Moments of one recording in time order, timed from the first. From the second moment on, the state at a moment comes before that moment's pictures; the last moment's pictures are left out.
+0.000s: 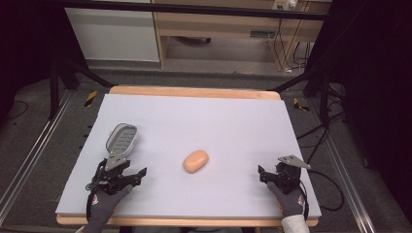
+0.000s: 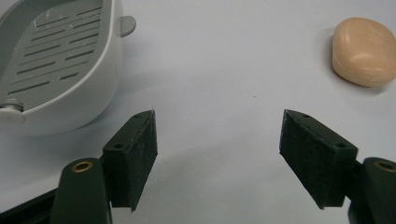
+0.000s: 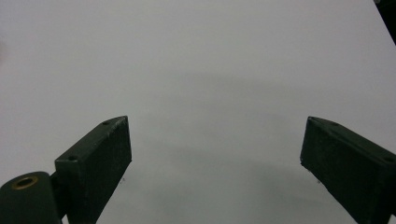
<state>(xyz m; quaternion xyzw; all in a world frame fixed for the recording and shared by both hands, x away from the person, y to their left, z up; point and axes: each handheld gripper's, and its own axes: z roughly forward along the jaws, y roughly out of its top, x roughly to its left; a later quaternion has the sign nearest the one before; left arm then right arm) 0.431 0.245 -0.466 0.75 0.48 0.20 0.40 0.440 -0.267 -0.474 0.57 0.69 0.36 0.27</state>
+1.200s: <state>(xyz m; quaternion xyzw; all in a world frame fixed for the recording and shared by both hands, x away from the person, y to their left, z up) 0.434 0.196 -0.437 0.78 0.42 0.19 0.43 0.438 -0.267 -0.475 0.58 0.69 0.33 0.28</state>
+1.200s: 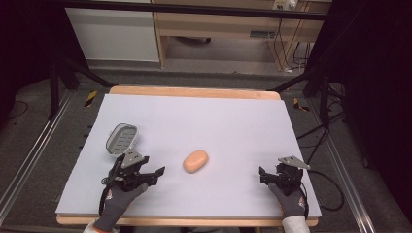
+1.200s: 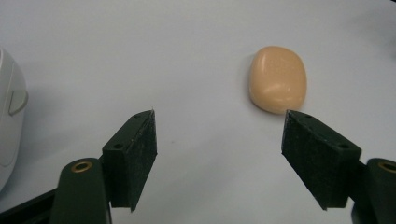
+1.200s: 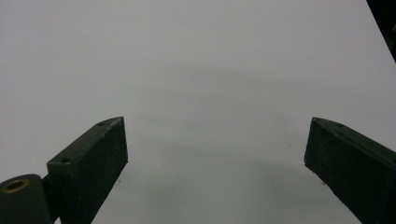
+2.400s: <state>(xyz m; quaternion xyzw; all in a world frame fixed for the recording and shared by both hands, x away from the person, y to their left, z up) 0.471 0.129 -0.428 0.82 0.37 0.15 0.41 0.437 -0.268 -0.472 0.58 0.69 0.34 0.28</state>
